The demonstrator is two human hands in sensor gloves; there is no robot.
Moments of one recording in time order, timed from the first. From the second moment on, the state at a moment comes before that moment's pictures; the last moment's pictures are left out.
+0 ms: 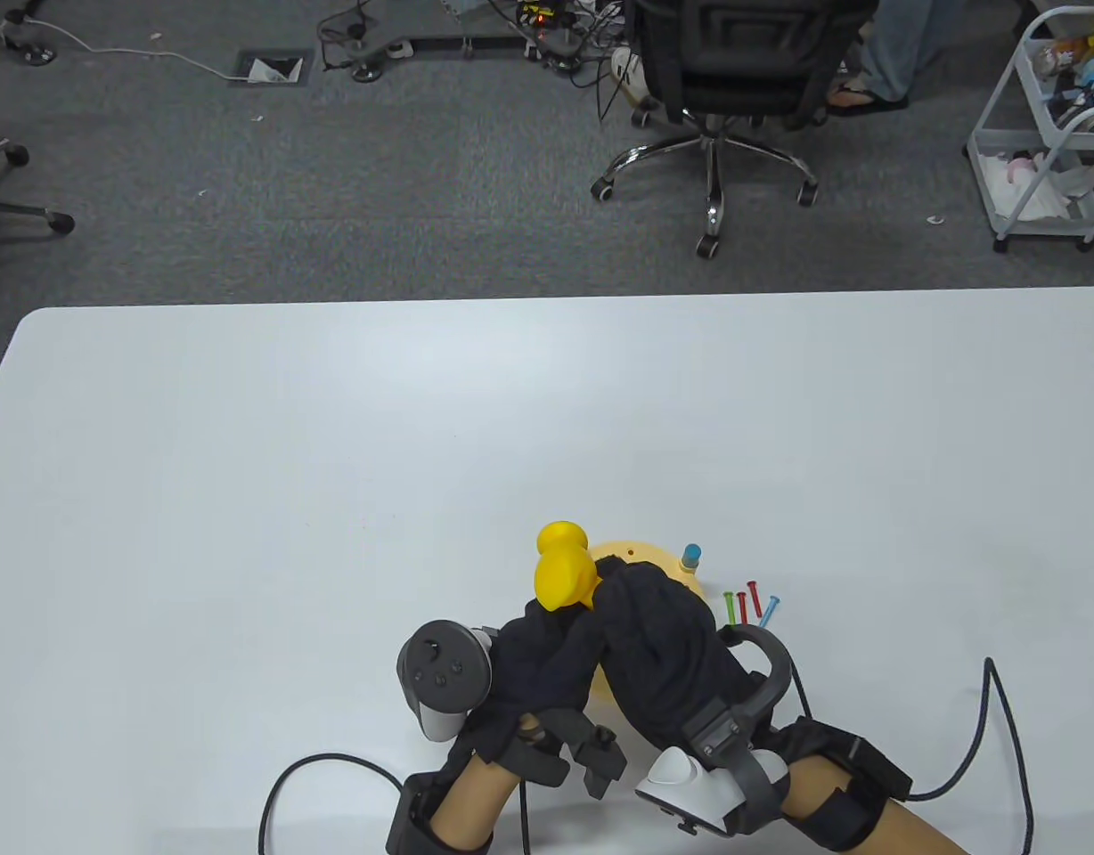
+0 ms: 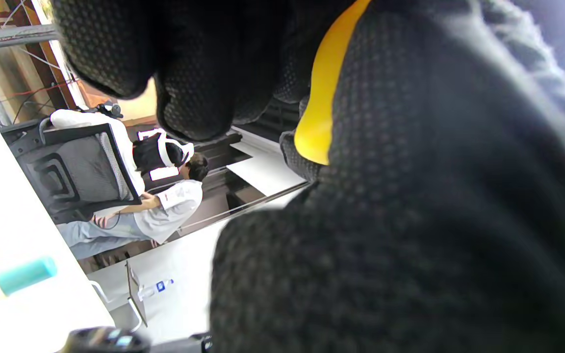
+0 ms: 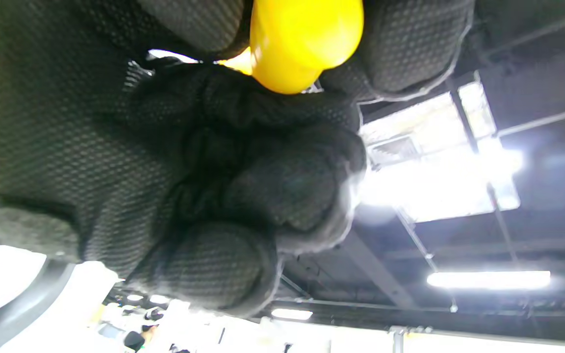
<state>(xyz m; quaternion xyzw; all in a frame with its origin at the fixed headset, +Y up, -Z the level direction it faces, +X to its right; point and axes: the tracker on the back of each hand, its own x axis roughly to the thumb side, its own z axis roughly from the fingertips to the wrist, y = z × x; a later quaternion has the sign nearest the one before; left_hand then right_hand) -0.082 -0.673 -0.197 0.09 -0.24 0.62 0.74 0.078 -0.646 -0.139 0.31 -0.48 0.82 0.08</state>
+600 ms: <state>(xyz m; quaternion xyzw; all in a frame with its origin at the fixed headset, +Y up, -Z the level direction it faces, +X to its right) -0.103 -0.674 -0.201 0.12 -0.20 0.67 0.70 0.121 -0.644 -0.131 0.33 -0.37 0.86 0.06</state>
